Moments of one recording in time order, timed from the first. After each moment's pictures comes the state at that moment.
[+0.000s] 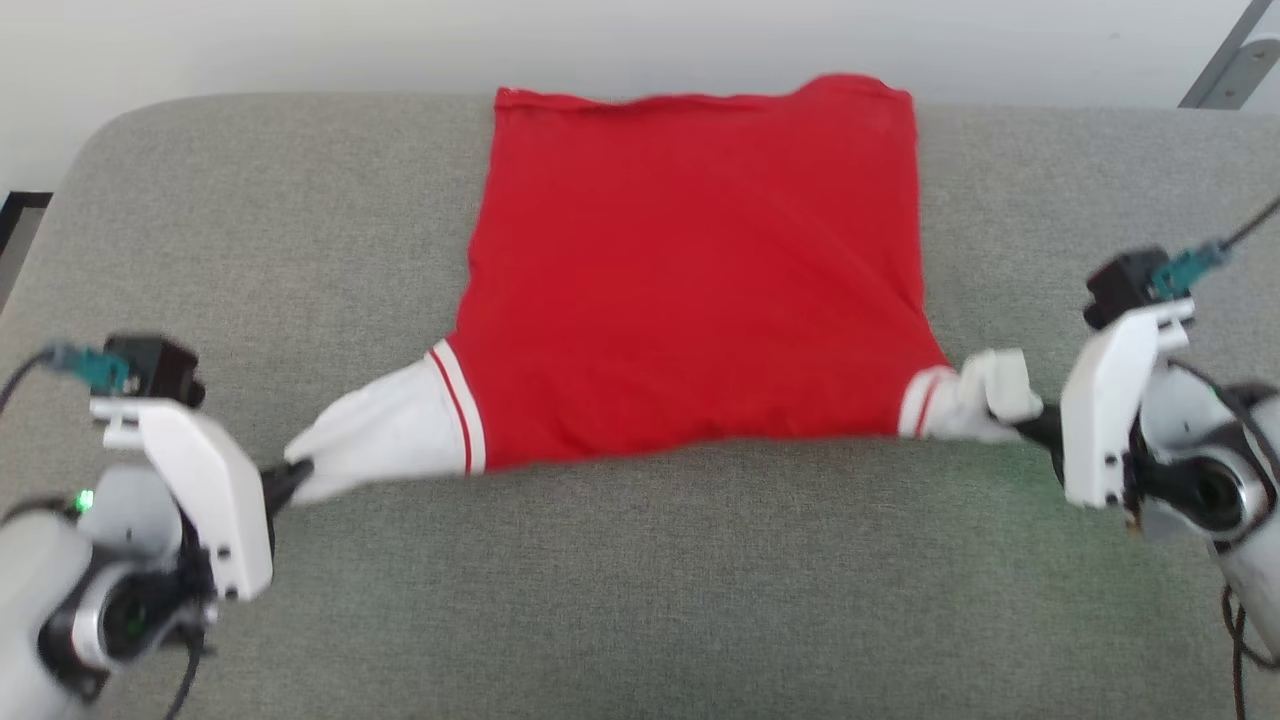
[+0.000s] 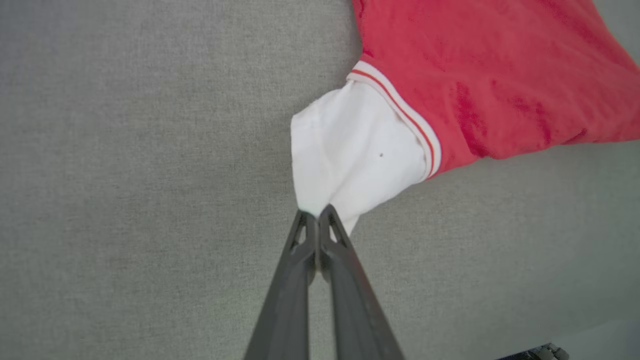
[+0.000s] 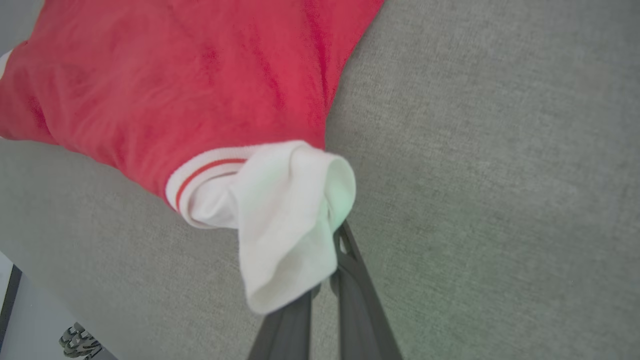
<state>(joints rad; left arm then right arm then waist) -0.54 0.89 -0.76 0.13 -1.24 0.17 0.45 -0.63 -0.53 0.48 0.47 0.92 0.13 0.70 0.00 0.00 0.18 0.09</state>
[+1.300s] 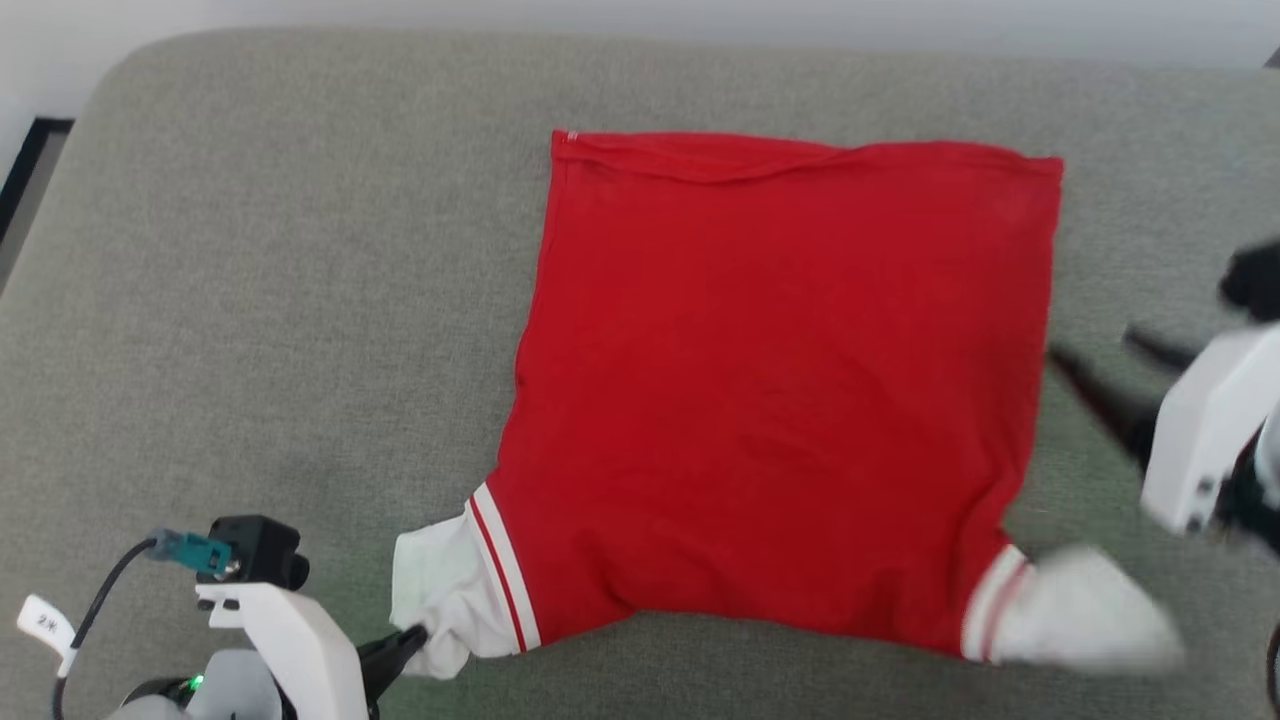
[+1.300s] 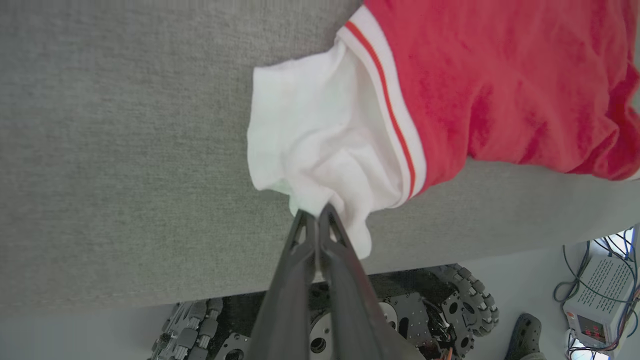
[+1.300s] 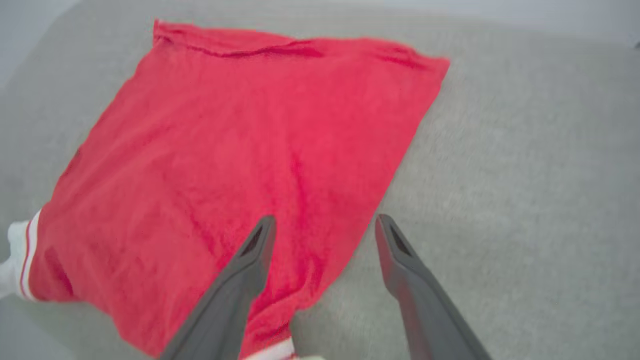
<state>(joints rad) -0.20 0.90 -0.78 -0.21 -1.34 0.34 0.34 -0.27 -0.32 -0.06 -0.23 0.54 0.13 0.98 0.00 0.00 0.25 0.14</state>
